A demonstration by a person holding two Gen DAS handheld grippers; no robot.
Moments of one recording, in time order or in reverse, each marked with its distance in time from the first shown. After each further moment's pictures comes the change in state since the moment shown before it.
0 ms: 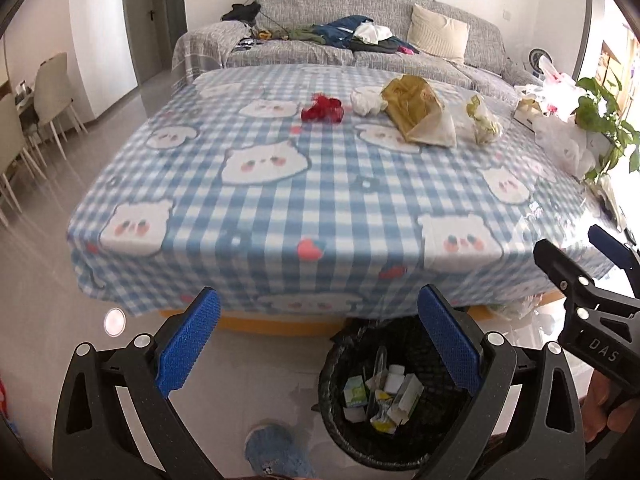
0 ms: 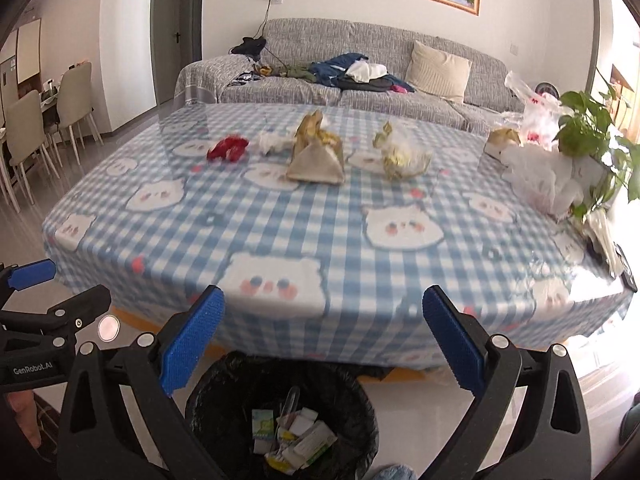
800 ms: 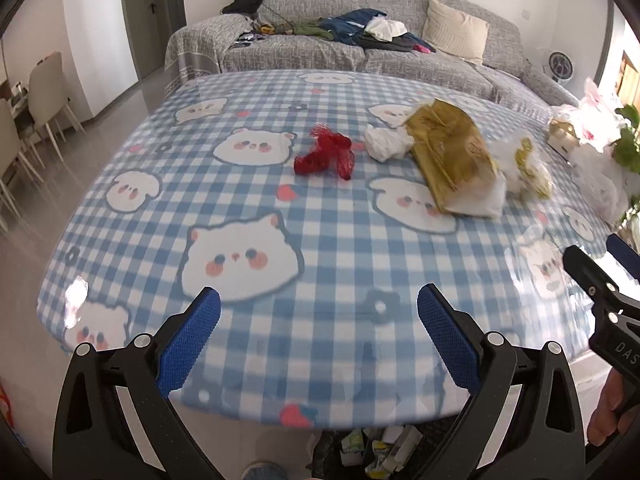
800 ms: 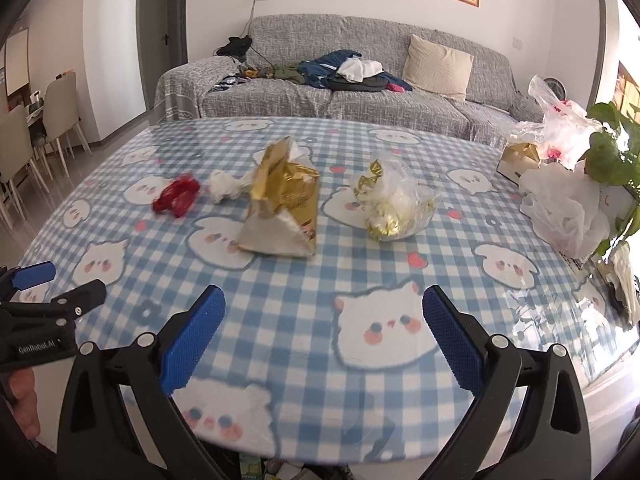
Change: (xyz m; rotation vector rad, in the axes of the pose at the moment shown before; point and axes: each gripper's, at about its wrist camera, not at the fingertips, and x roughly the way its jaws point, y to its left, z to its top) left arm 0.089 -0.007 0.107 -0.027 0.040 0.031; right arm 0.097 -0.039 0.088 0.026 0.023 -0.001
